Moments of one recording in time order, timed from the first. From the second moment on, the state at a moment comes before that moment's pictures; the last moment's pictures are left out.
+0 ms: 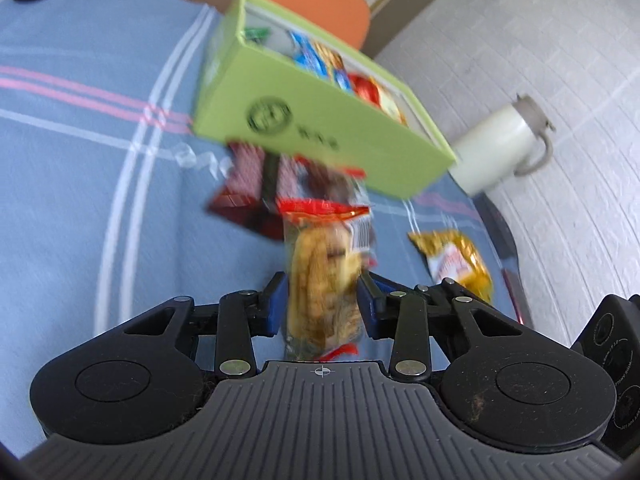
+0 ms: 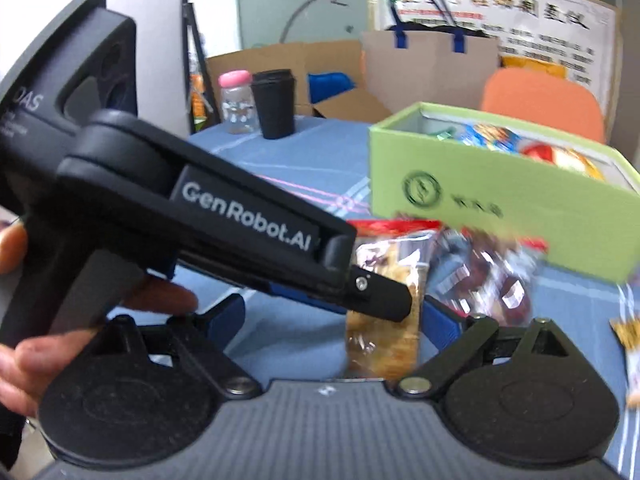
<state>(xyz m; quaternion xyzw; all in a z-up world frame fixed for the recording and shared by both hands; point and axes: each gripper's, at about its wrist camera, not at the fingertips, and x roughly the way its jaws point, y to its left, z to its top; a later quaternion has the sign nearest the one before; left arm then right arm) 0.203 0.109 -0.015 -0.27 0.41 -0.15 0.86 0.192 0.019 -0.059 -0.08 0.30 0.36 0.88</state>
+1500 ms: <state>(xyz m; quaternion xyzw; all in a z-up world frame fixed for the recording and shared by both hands) 0.191 0.073 -0.025 -0.23 0.42 -0.17 0.86 0.161 0.000 -0.088 -0.08 0.28 0.28 0.92</state>
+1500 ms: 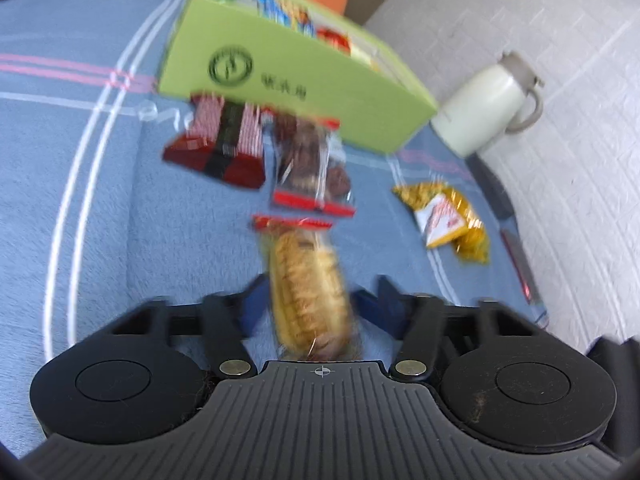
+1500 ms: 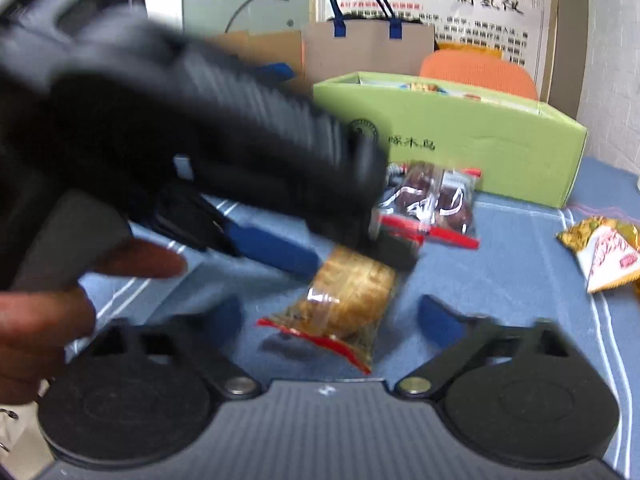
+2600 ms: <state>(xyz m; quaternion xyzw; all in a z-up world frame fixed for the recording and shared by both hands) 0.386 0.139 0.040 -0.19 0.33 -0.09 0.92 0.372 0.081 -0.022 -0.11 0.22 0.33 0.91</state>
